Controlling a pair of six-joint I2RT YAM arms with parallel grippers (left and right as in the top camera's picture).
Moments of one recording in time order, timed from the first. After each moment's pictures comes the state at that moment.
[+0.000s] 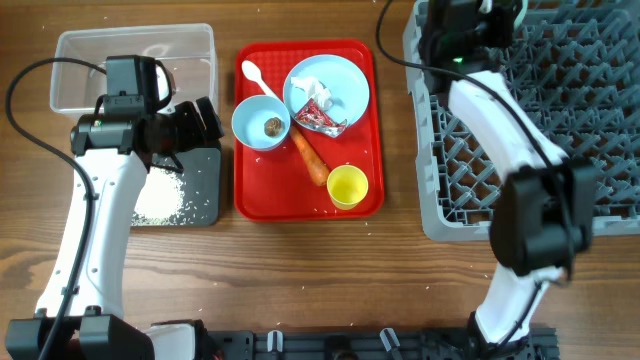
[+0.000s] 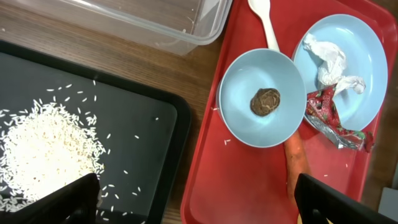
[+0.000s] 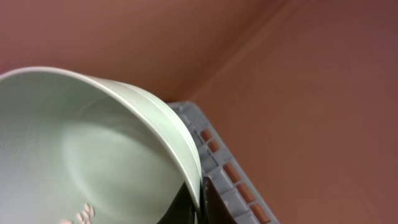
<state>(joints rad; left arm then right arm) 0.03 1.47 1.28 -0.89 0.12 -0.34 0.21 2.03 1.57 0.09 1.16 -0.41</state>
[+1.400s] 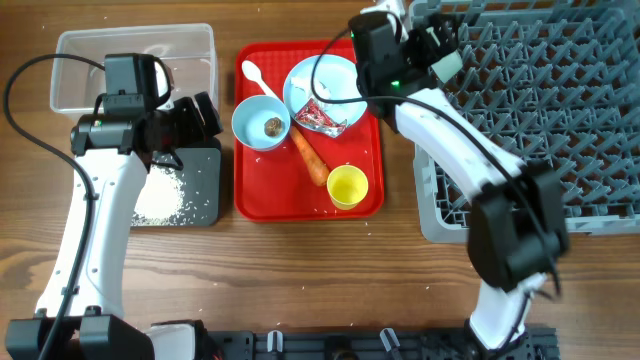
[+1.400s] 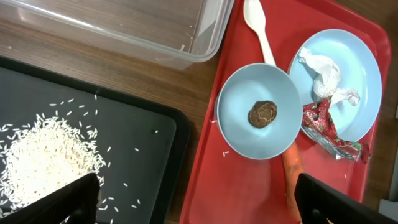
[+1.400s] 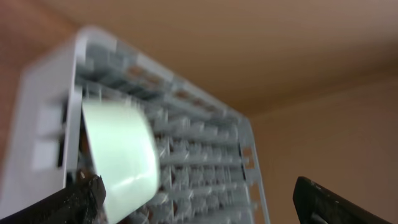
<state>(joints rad) 0.03 1.47 1.28 -0.85 0.10 -0.34 0.45 1.96 1.56 -0.22 1.01 -0.49</state>
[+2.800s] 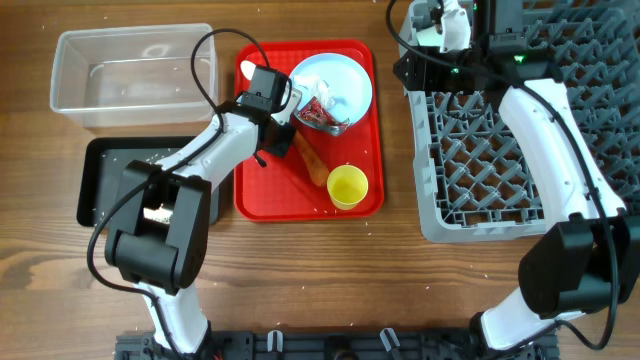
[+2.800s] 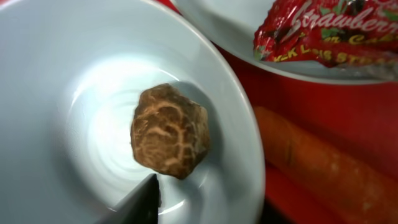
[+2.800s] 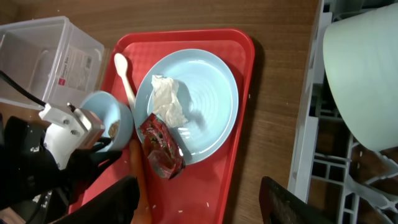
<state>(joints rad) -0.33 1.97 1.27 -0.48 -0.06 0.16 0.10 1.79 1.58 -0.72 -0.44 0.11</state>
